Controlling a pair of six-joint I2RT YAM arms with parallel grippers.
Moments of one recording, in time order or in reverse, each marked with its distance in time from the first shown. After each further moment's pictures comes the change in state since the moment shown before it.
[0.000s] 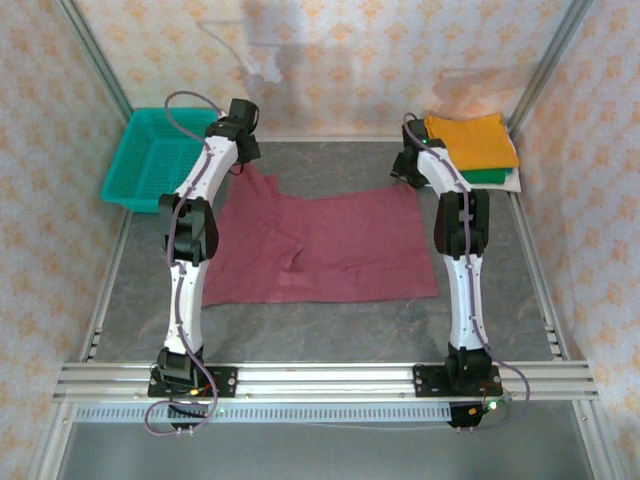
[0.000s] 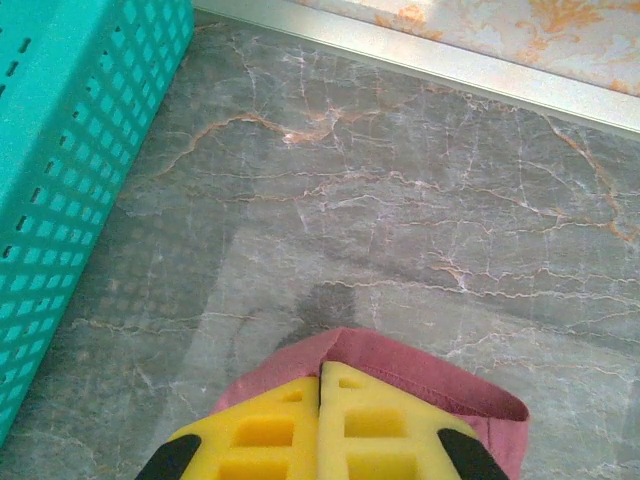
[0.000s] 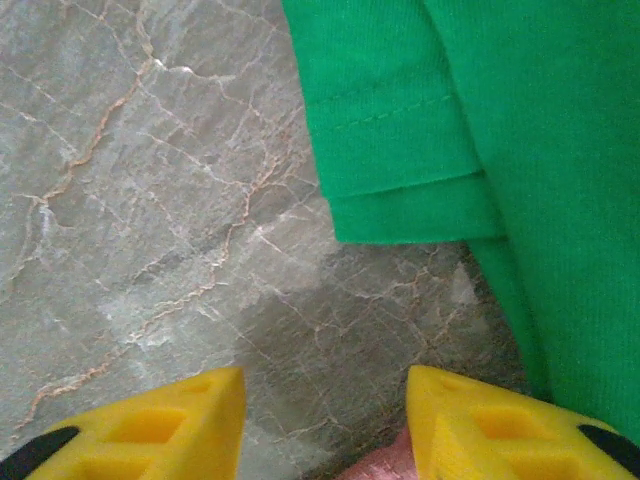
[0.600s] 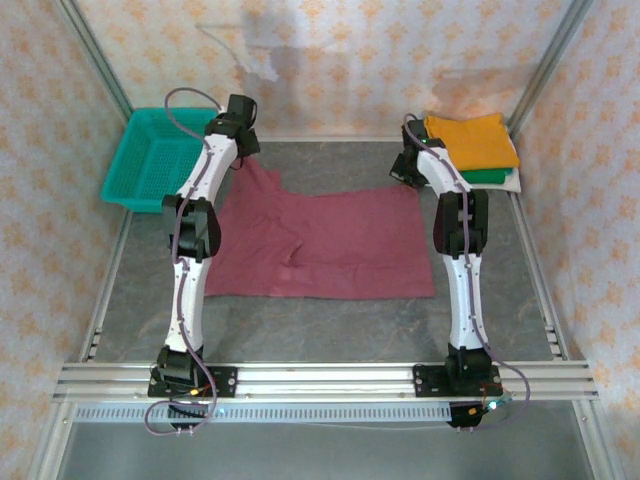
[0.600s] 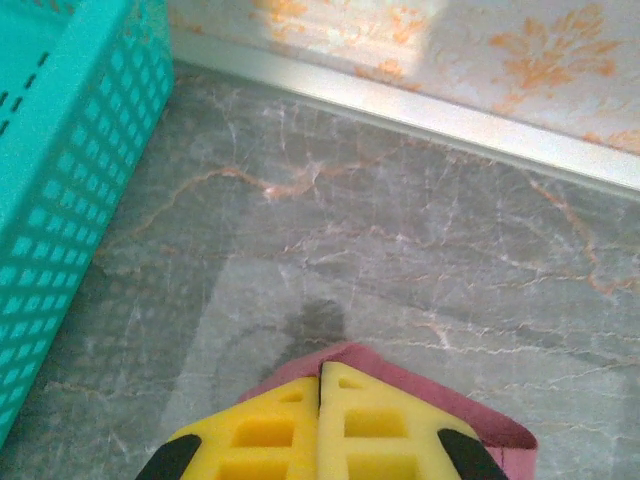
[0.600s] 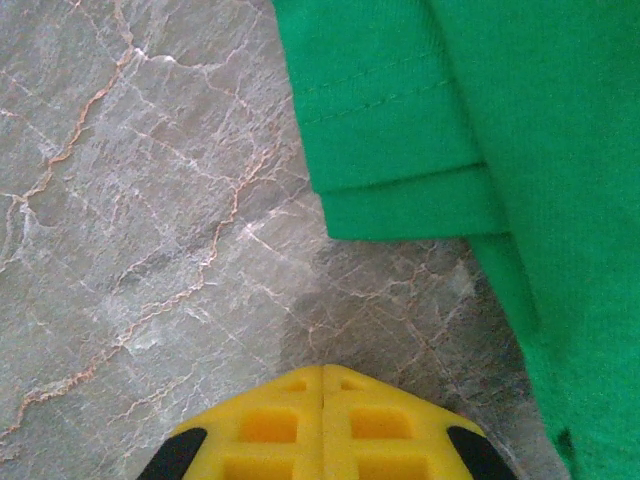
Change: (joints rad) left arm 0.018 0.091 0.166 -0.003 0.021 0.026; right arm -0.004 0.018 0.024 -0.025 -0.004 0.009
